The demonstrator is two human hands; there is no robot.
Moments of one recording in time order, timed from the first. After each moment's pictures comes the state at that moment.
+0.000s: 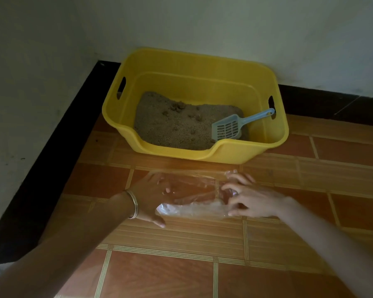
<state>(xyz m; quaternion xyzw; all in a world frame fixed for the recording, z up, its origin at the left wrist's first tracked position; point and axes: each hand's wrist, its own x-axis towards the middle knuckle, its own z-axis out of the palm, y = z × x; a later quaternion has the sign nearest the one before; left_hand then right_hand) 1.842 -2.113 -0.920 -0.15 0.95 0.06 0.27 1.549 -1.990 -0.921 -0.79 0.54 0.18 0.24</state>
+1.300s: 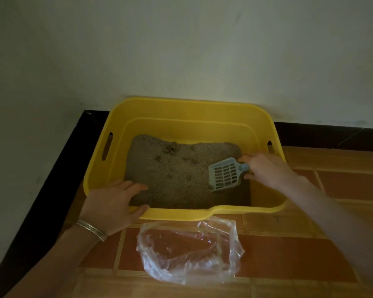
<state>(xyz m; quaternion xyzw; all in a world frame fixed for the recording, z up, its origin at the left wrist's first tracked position) 1.837 -2.218 -0.855 -0.36 0.93 0.02 -0.05 1.485 -2.135 -0.828 -0.67 0.72 0.14 0.09</state>
